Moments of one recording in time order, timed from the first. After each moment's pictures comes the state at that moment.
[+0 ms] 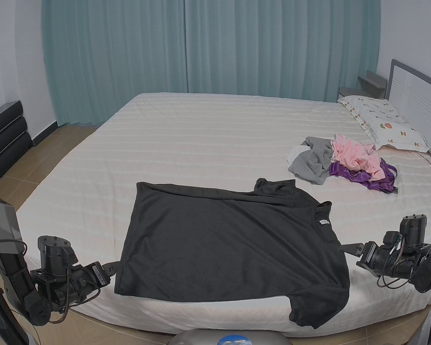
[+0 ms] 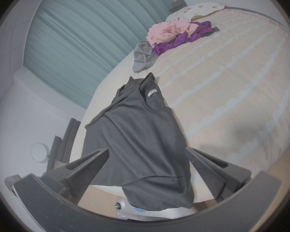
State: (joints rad) left arm -0.18 1.95 -0.02 -1.25 0.07 -0.62; right arm 0.00 1.93 -0.12 -1.14 0.32 0.63
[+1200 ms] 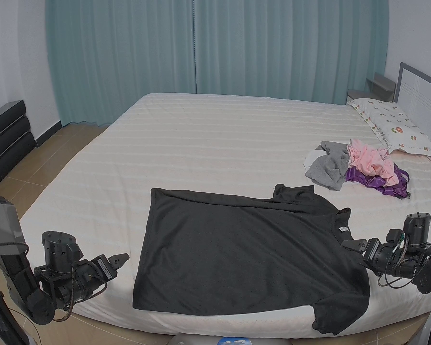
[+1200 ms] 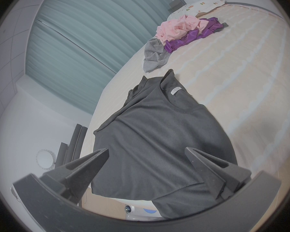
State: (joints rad) left arm -0.24 1.94 -0.07 -1.25 0.06 -0.72; right arm 0.01 1.88 -0.10 -1.15 0.32 0.69
